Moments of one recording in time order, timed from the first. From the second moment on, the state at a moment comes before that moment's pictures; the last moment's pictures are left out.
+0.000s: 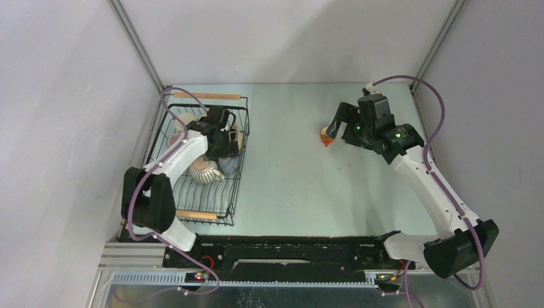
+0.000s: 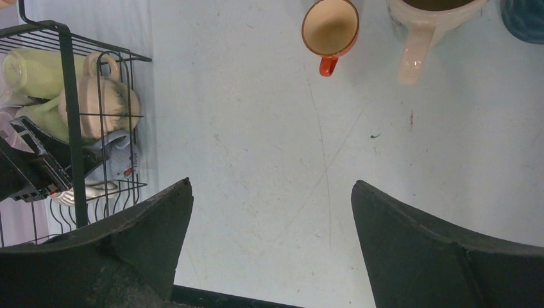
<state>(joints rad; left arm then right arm) -0.29 1.57 1.19 -0.75 -0.15 -0.41 0.40 1.25 1.33 -0.78 0.10 0.61</state>
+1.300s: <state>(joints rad) -0.32 1.53 1.25 -0.86 -0.18 -0.37 0.46 1.25 1.33 -0.78 0.12 0.61</state>
